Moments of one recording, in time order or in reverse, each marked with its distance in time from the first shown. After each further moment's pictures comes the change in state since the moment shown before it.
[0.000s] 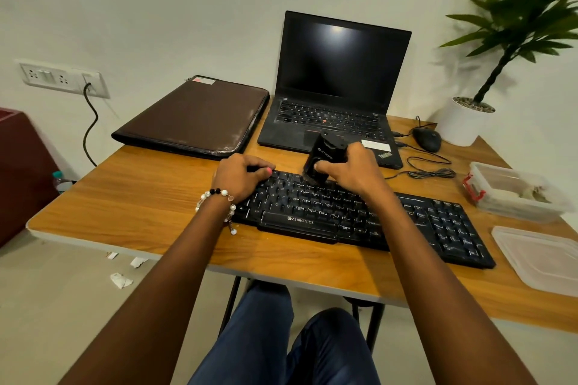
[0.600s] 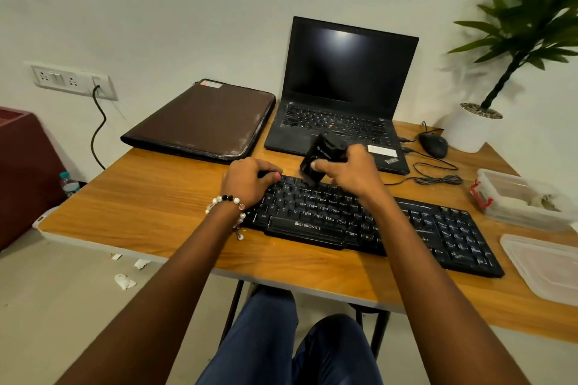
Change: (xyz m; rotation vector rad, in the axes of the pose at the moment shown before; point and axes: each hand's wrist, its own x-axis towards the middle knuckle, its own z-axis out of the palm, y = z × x) left_hand 0.001 0.001 0.002 0.163 0.014 0.071; right_hand 0.004 -0.009 0.010 0.200 -0.015 0.053
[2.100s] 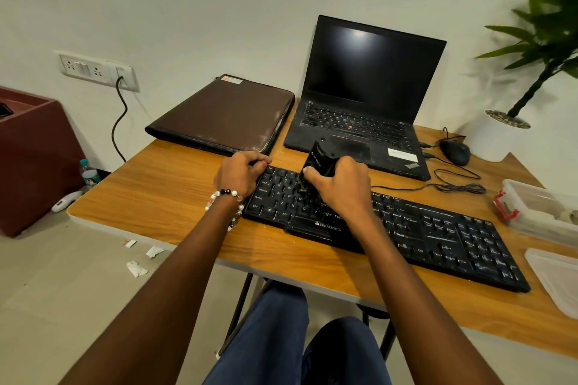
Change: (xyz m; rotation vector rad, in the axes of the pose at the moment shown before) left_hand 0.005 -0.040 -0.015 -0.096 0.154 -0.194; right_hand -0.028 -0.021 0.050 -0.252 0.103 -0.163
